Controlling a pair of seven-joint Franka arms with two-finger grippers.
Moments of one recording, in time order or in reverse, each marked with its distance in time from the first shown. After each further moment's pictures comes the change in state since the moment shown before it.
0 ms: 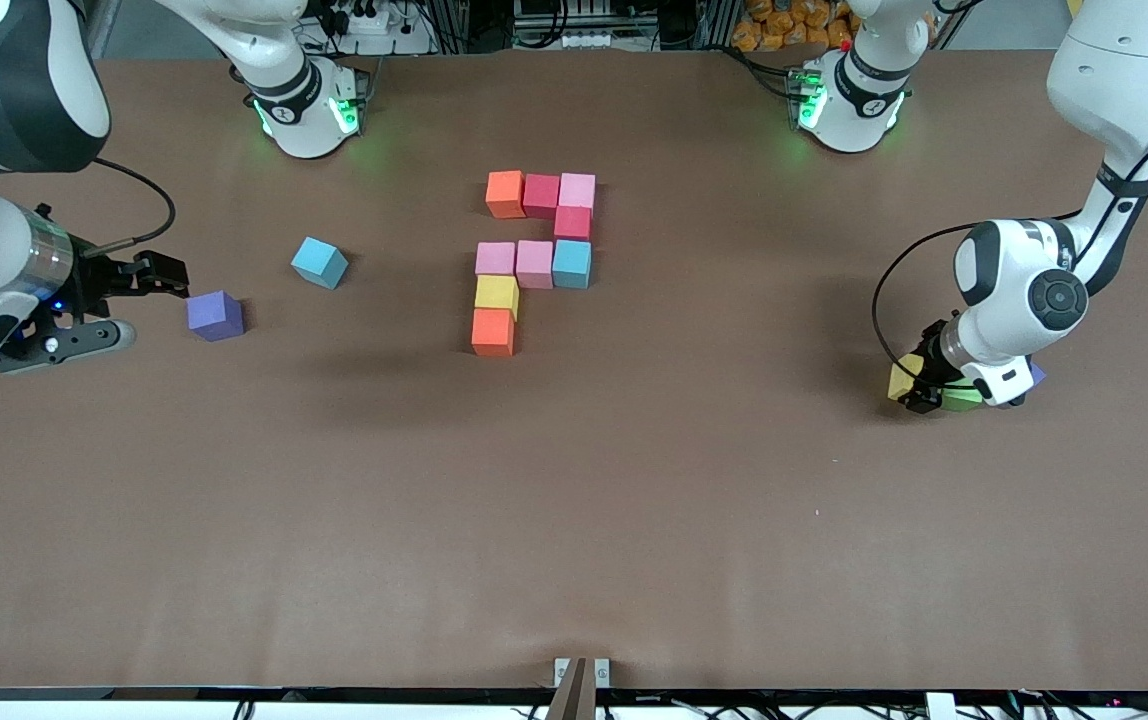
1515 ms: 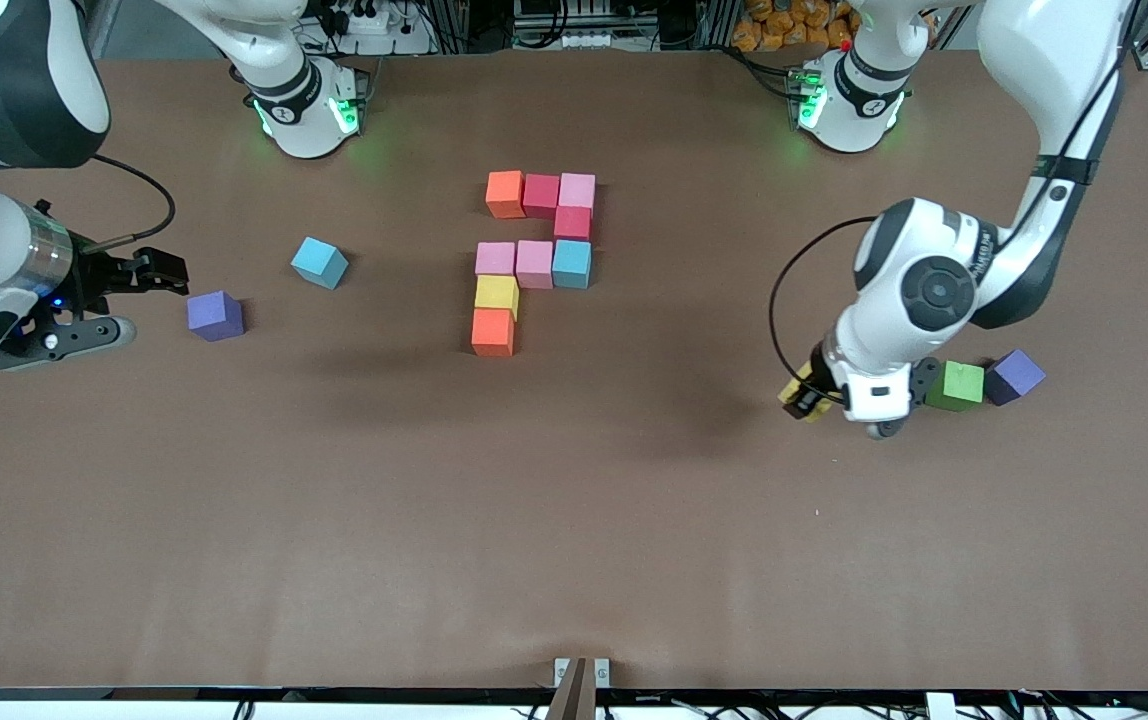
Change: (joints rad) left arm -0.240 -0.030 -0.208 0.374 0.001 -0.403 0.078; right arm -0.001 -0.006 0.003 -0.002 0.000 -0.006 0.000
